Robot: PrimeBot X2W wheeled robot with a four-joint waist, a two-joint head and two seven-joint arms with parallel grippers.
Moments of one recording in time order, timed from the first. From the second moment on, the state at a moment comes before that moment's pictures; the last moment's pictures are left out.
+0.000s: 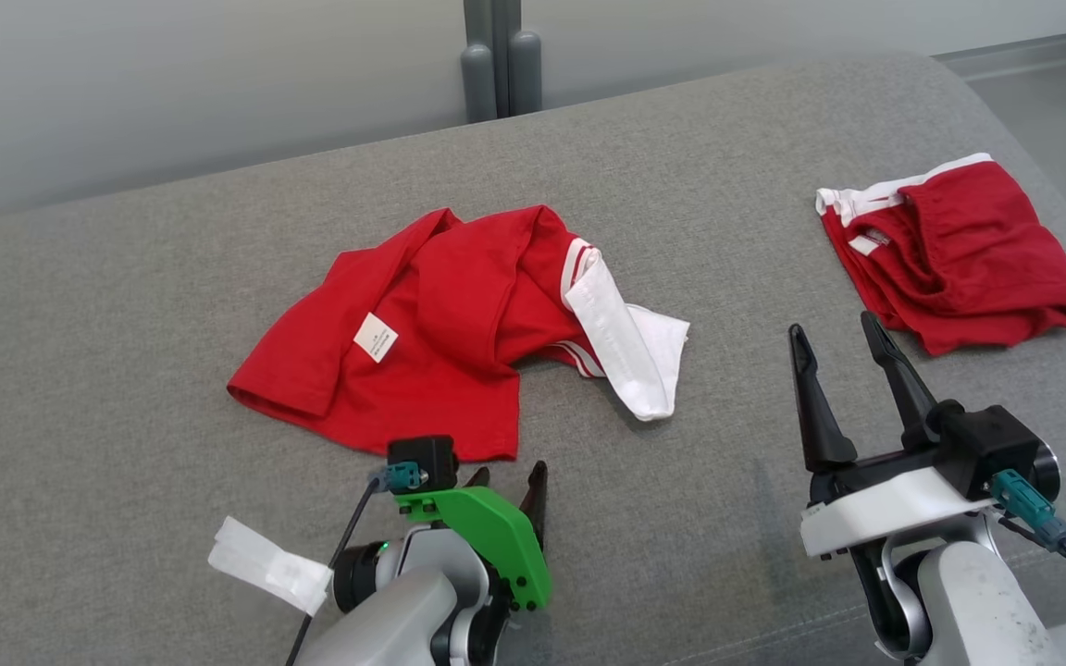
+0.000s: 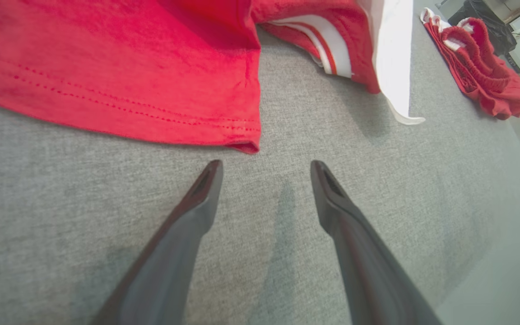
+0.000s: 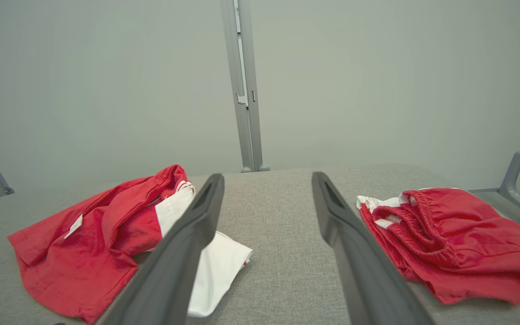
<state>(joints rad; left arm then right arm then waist) -0.51 0.05 -0.99 0.73 -1.15 0.20 -0.13 -0.15 -0.05 0.07 0.12 0.13 0.13 -0.26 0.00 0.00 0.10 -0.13</state>
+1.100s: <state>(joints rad) -0.66 0.05 -1.13 0.91 -1.47 0.27 -0.25 -0.16 -0.05 0.07 0.12 0.15 0.13 -0.26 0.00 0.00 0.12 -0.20</state>
